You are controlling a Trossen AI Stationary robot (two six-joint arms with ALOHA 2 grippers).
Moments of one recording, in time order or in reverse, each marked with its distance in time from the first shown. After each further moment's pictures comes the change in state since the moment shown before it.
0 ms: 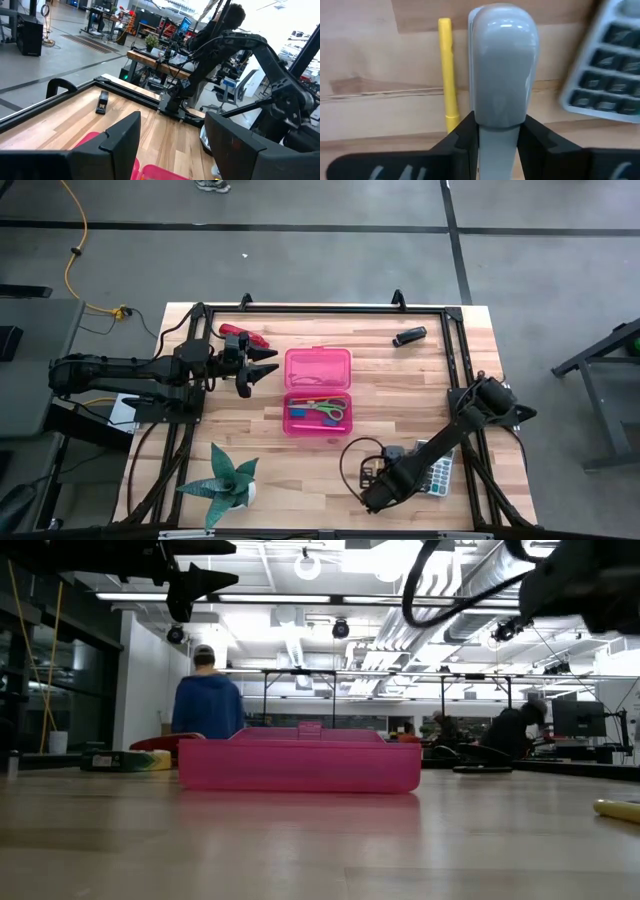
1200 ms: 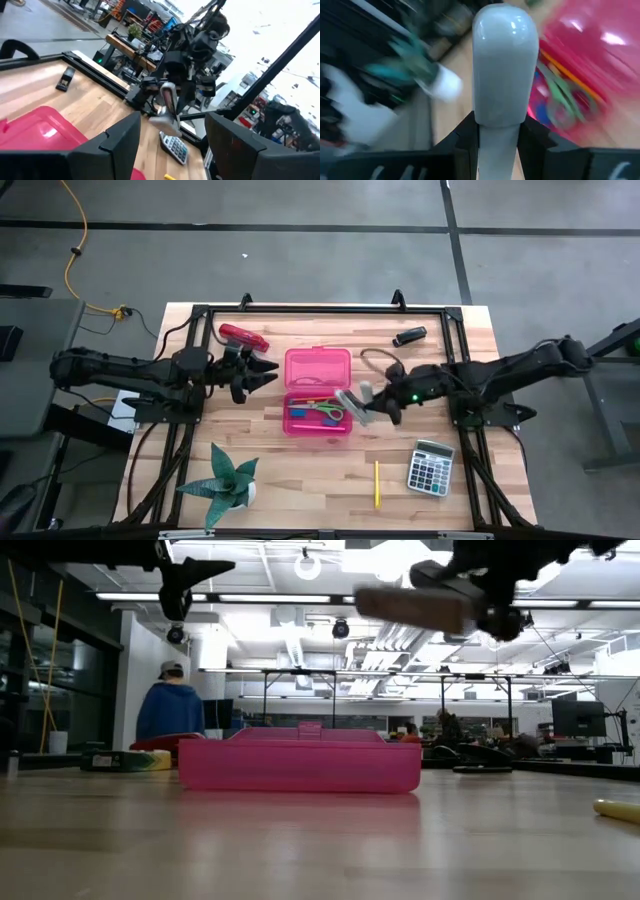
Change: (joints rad) left arm -0.119 0.000 0.000 0.016 -0.033 -0.258; right arm -0.521 -0.938 -0.756 0.931 0.088 -1.491
